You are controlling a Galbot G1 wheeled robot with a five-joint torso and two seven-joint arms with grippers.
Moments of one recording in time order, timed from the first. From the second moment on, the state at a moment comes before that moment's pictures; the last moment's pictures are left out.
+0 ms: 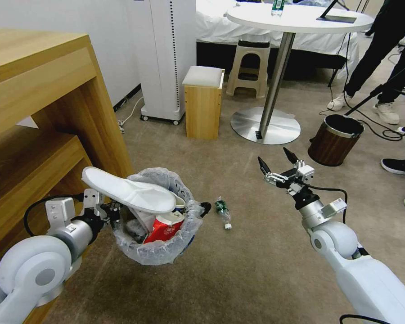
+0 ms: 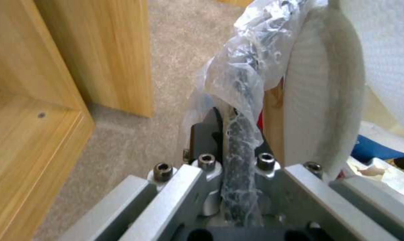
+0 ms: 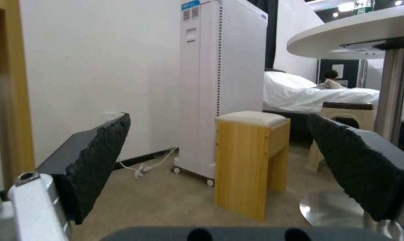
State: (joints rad) left arm 1.38 -0.77 -0.61 -2.33 -1.23 0.66 -0.57; right arm -1.06 0.94 0.32 1.73 0.65 0.33 -0.21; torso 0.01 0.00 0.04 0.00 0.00
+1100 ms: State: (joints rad) left arm 1.39 -0.80 -0.62 -2.33 -1.24 0.66 -0.61; right arm -1.05 0.95 0.29 1.70 0.63 0.35 -0.22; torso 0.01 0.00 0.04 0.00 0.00
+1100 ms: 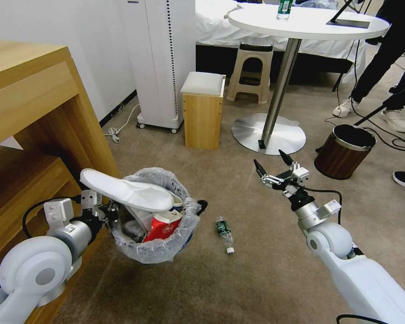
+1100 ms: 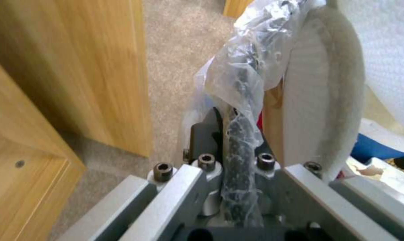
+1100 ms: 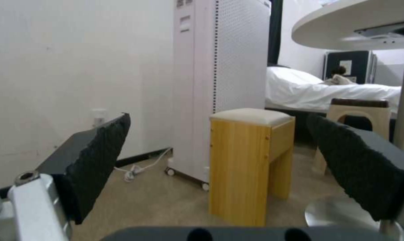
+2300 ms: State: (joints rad) left arm 1.41 -0.78 -0.64 -2.35 -1.23 0.67 -0.61; right arm -1.14 0.89 0.10 1.77 0.63 -0.37 -0.08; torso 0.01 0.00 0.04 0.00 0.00
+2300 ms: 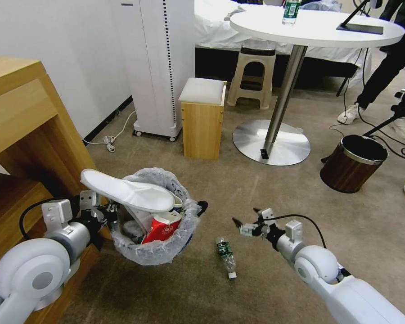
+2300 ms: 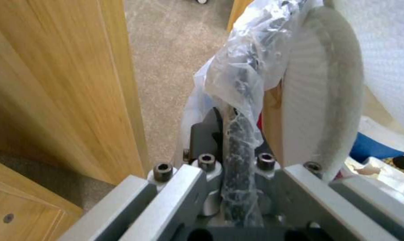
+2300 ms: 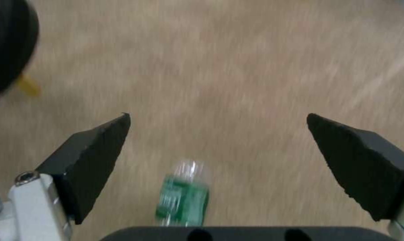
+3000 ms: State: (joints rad) left arm 1.39 -0.79 -0.63 -2.34 -1.24 0.67 -0.61; right arm -1.11 0.93 -0.04 1.64 0.56 -0.47 -0.14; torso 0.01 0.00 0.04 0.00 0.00
